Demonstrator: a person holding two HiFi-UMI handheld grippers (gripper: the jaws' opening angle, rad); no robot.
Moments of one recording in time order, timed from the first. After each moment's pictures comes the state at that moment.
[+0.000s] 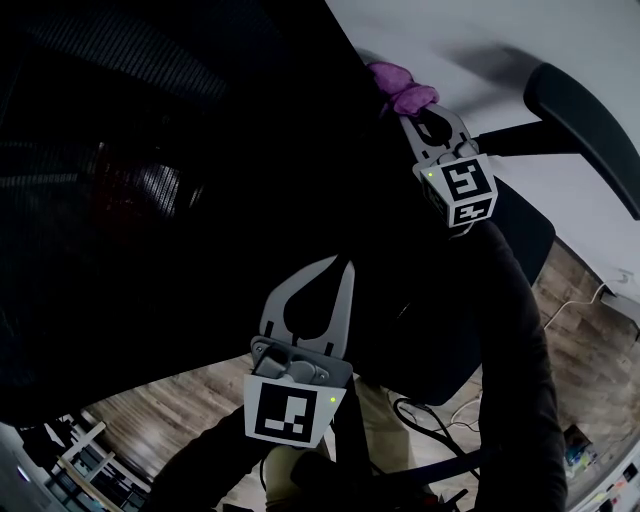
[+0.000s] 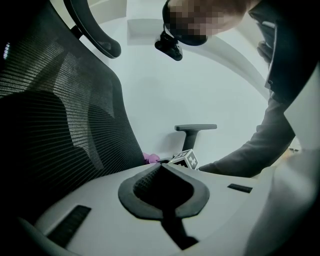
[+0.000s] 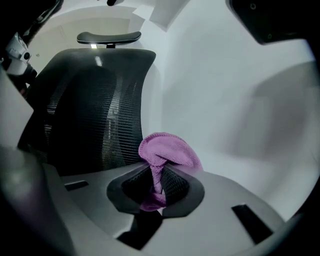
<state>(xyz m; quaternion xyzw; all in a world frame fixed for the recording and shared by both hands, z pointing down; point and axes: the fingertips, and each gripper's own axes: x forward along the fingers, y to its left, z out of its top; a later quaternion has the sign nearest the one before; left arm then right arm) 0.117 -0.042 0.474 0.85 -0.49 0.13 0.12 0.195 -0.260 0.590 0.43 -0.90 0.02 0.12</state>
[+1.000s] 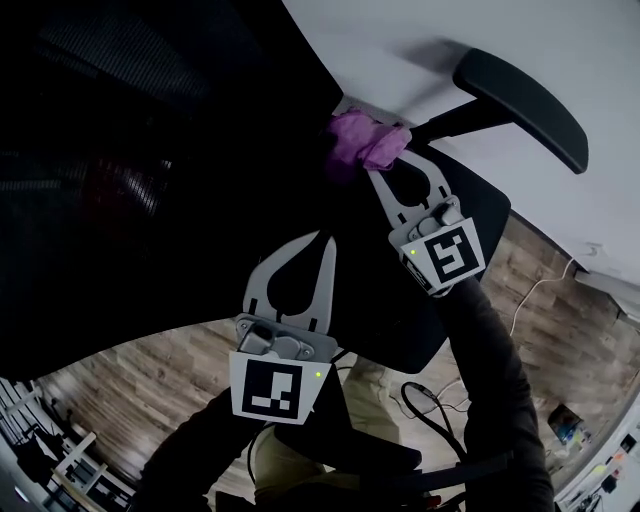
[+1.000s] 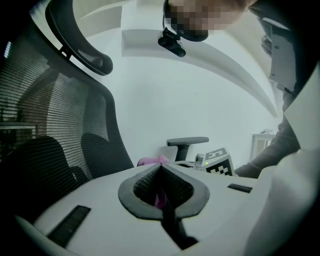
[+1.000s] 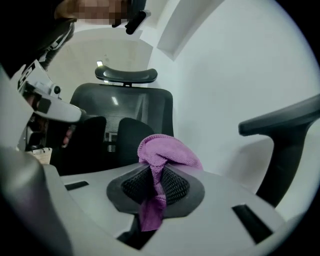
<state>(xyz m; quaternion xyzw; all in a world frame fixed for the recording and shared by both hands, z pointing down) 0.140 -0.022 0.424 0.86 -0.48 0.10 0.11 0.194 -0.122 0.483 0.39 -0.92 0.01 0.06</state>
